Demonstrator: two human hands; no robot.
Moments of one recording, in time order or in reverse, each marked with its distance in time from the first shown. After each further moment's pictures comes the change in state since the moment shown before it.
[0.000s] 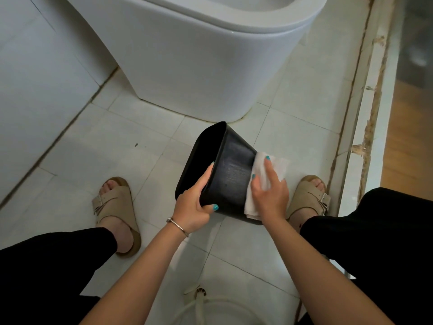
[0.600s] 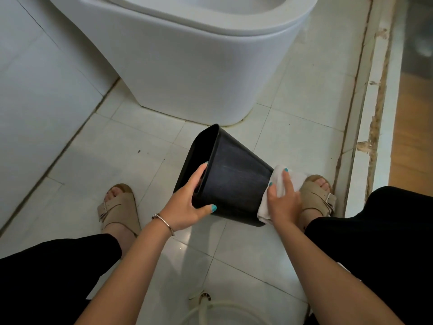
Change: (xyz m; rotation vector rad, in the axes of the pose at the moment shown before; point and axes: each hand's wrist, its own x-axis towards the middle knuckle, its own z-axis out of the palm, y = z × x) left_hand 0.011 0.006 -0.027 0.013 -0.161 -0.029; right_hand 0.018 0.048 0.003 -0.021 0.050 0.236
